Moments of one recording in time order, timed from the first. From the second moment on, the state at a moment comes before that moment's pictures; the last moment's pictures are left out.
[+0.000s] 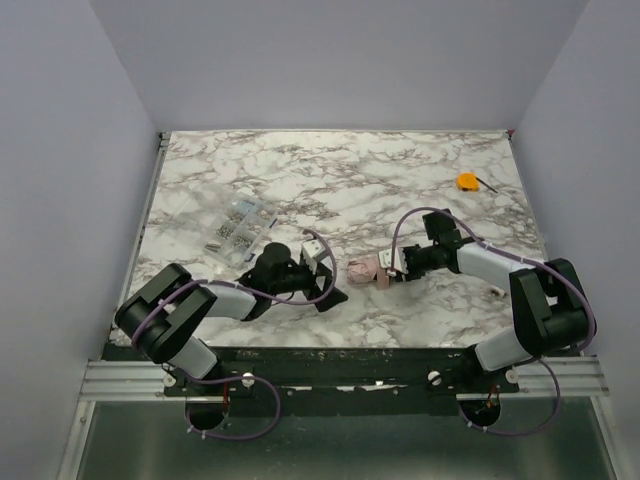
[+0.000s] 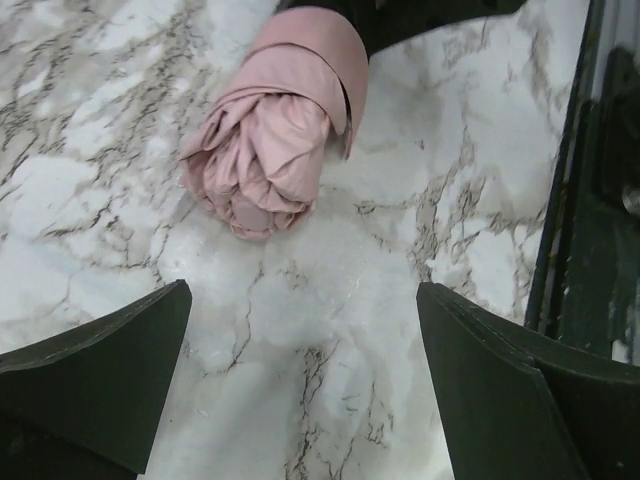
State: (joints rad) left arm -0.71 1.53 0.43 0.70 0.54 -0.13; right arm 0.28 1.50 0.68 -0.30 -0.67 -1.47
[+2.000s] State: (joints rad) left arm -0.95 2.06 0.59 1.30 0.06 -0.95; right arm 0.31 1.75 0.99 -0.61 -0.61 -1.20
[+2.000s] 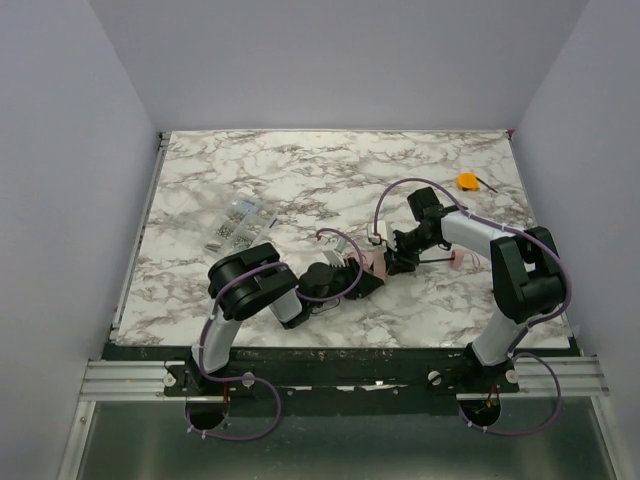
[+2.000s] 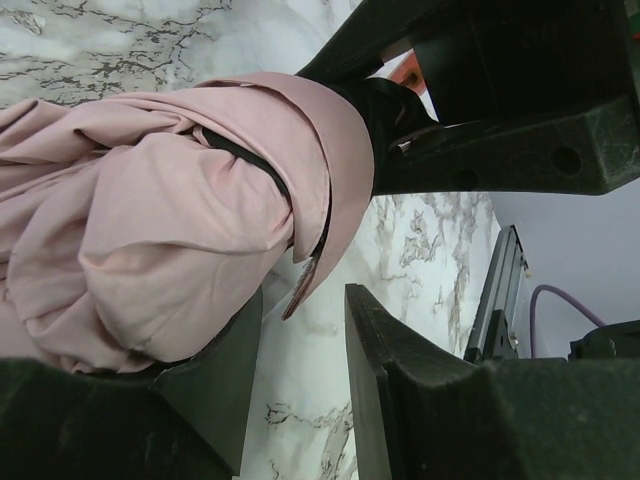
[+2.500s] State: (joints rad) left arm -0.95 2.09 0.59 1.35 0.04 -0.96; right arm 0.32 1.75 0.99 -0.61 -0.61 -1.20
